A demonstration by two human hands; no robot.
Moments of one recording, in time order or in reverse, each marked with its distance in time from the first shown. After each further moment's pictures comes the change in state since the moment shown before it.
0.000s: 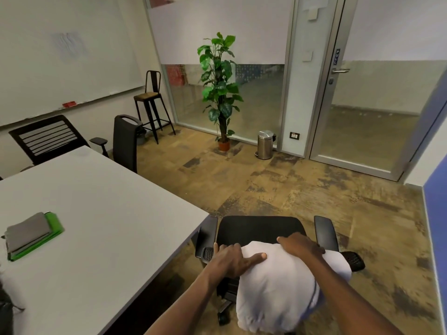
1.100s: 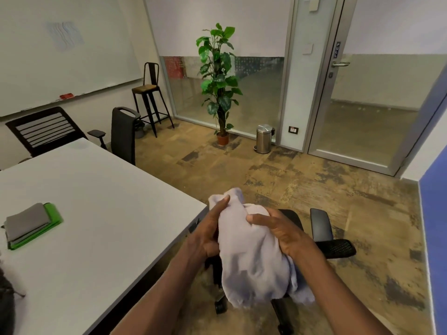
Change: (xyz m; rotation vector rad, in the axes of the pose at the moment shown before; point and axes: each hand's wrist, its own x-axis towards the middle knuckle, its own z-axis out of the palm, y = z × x) left_hand -0.043 0.008 -0.062 -1.766 -0.194 0.151; right_hand -0.104 -0.011 -0.024 1.031 -0.476 -0.825
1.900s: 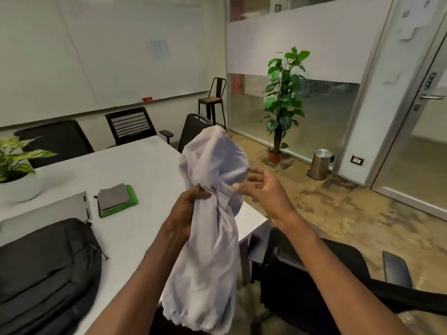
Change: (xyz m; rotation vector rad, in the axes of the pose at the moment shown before) left_hand -0.169 0.138 -0.146 -0.060 0.061 0.384; right_hand 0.079 -0.084 0.233 -0.221 0.054 -0.300
